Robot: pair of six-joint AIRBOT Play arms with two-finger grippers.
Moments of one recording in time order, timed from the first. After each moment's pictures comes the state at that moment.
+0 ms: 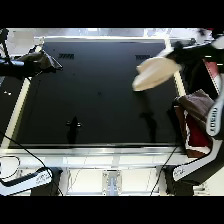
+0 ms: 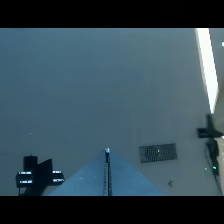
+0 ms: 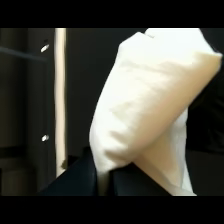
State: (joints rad) left arm 0.25 -1.28 1.49 1.07 -1.15 -1.22; right arm -0.27 -1.74 2.05 -0.91 1.35 1.60
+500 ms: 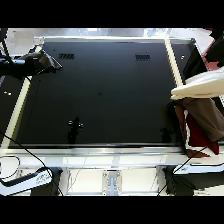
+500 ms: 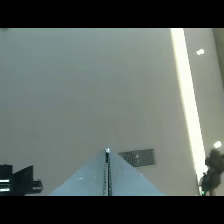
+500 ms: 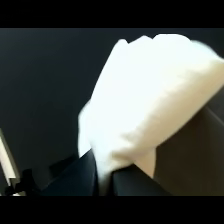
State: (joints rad) left arm 0.25 -1.28 1.49 0.97 -1.15 -1.23; right arm -0.78 -1.51 2.02 -1.07 1.65 1.55
